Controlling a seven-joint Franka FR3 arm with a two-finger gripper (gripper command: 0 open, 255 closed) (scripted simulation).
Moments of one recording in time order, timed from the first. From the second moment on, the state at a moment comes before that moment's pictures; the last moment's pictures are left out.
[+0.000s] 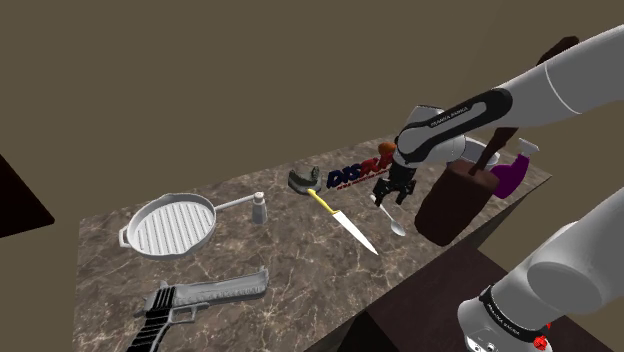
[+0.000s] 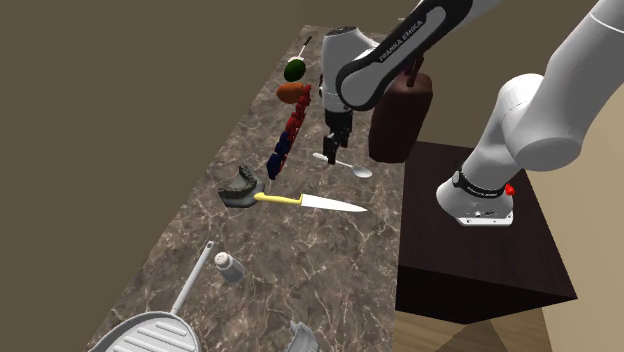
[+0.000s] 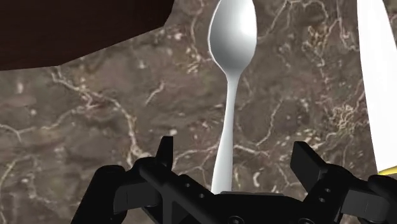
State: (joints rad) arm -0.08 -0.06 -0.03 -2.59 0.26 2.40 -0.02
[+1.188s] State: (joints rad) arm -0.07 -0.02 -0.01 -2.58 0.28 2.45 -0.03
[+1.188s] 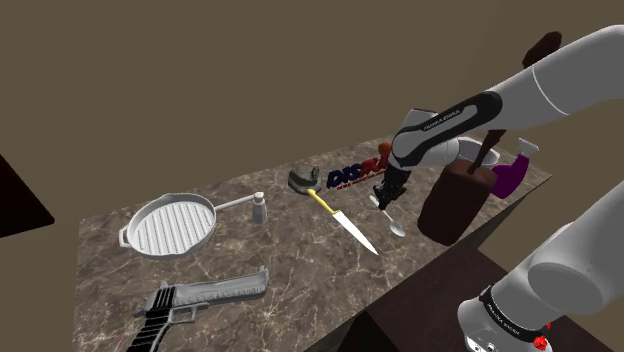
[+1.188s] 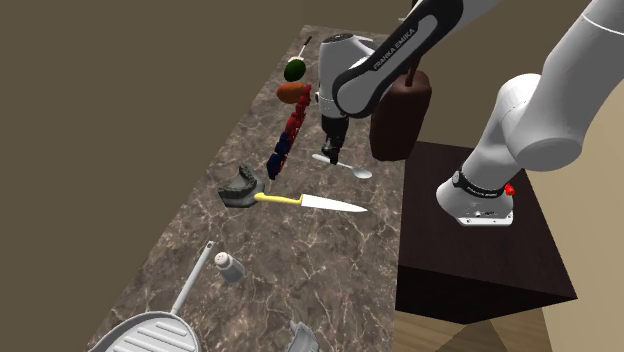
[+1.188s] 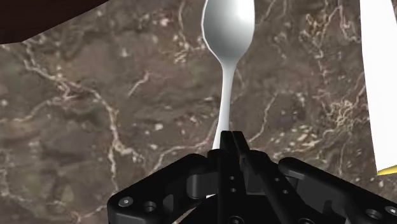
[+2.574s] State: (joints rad) arm -0.08 0.06 -0.02 -2.51 0.25 2.46 -0.01
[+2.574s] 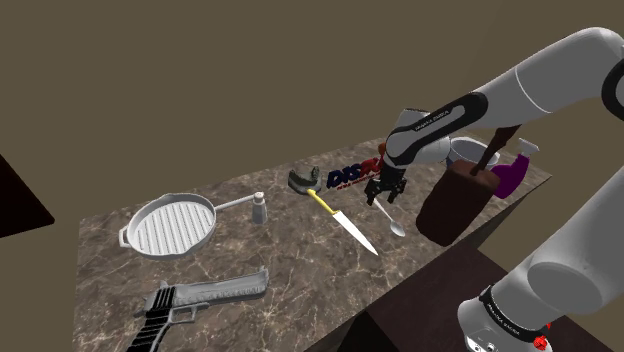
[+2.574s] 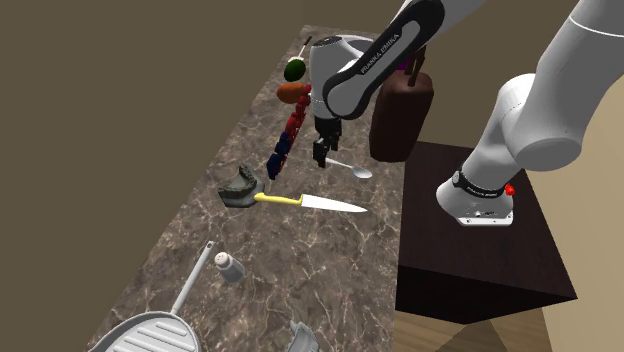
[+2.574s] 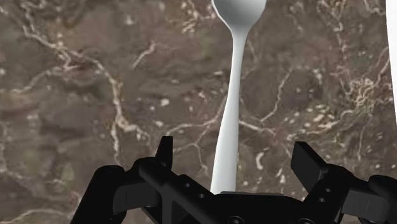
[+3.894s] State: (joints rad) arm -0.08 -0.02 -0.02 -2.50 0.22 2.36 0.02
